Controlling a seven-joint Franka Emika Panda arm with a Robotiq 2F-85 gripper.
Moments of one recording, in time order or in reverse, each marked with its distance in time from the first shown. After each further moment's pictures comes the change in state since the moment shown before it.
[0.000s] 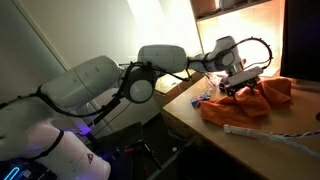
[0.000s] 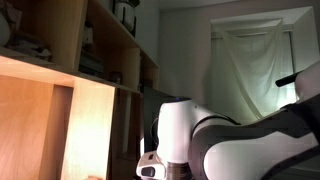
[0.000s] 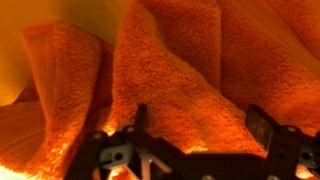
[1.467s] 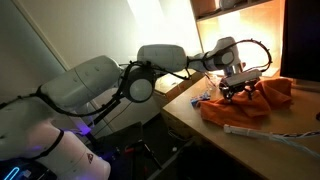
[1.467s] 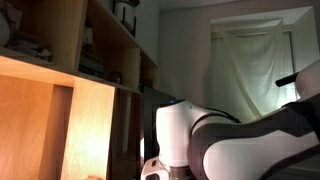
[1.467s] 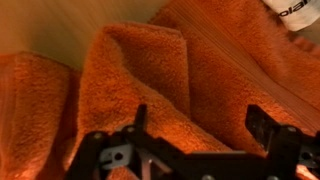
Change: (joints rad) arm 0.011 -0.001 -0.018 0.014 -0.007 -0.151 0.004
